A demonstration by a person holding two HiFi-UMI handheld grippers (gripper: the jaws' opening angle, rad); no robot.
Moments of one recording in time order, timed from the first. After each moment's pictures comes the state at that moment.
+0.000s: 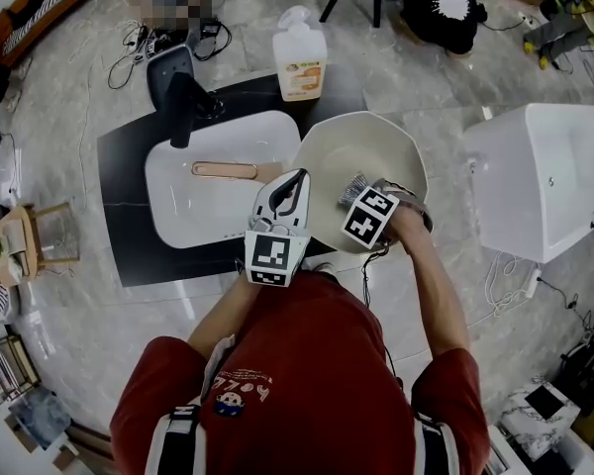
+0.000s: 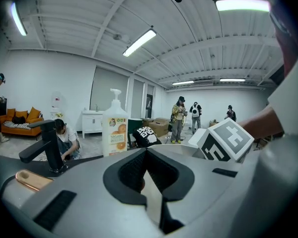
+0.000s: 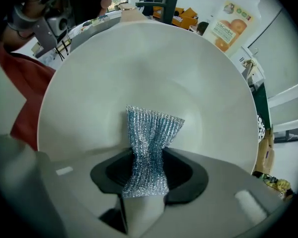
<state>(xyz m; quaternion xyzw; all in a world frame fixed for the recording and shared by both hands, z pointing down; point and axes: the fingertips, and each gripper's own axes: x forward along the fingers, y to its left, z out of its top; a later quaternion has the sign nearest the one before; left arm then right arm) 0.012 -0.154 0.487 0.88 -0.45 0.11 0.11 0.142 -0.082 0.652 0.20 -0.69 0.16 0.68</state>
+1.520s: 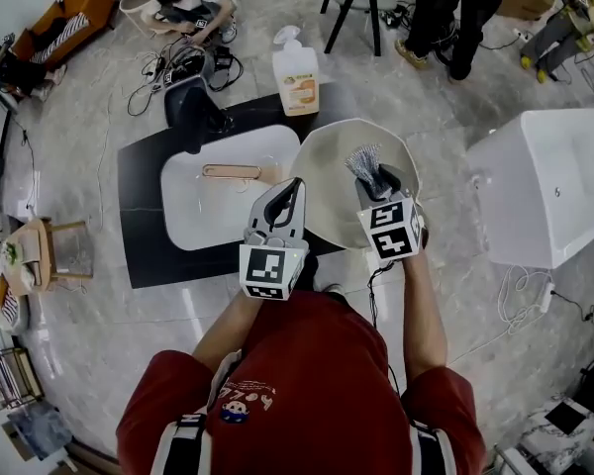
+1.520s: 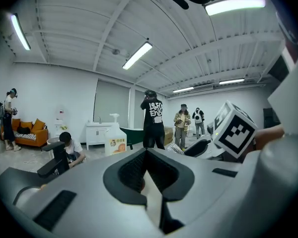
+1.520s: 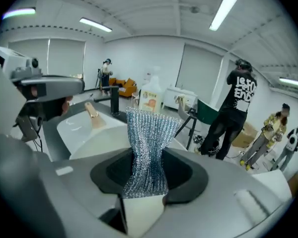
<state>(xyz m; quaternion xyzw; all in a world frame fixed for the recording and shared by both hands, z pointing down) 0.009 -0.119 0.421 0.88 -0.47 0.07 0.06 0.139 -0.138 0.501 0.52 -0.78 0.12 0.32</state>
